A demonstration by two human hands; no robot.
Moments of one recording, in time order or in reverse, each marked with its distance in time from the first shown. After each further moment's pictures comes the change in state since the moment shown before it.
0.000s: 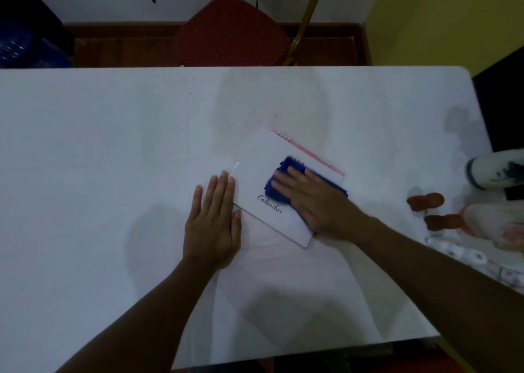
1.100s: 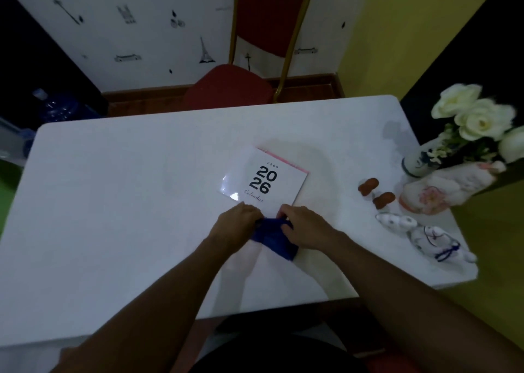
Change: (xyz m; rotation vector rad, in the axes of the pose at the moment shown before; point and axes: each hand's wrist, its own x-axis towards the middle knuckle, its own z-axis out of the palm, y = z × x) left_hand -0.019 0.087 -0.103 -0.039 -0.313 0.355; right_hand -0.074 -0.098 -0.053 0.326 -0.171 0.522
